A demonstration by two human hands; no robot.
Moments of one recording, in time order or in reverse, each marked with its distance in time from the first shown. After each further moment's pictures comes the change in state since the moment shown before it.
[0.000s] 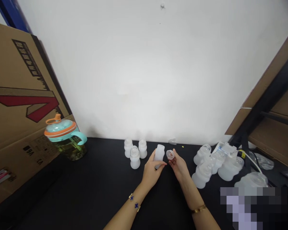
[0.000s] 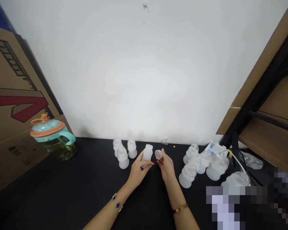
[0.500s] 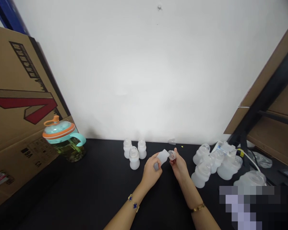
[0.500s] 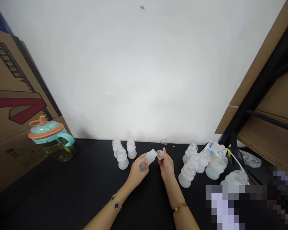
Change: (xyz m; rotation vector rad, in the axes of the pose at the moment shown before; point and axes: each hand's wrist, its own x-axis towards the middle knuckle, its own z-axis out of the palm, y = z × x) left_hand 0.000 0.006 -0.002 -0.043 0.005 0.012; right_hand 0.002 0.000 0.003 0.133 -0.008 -0.051
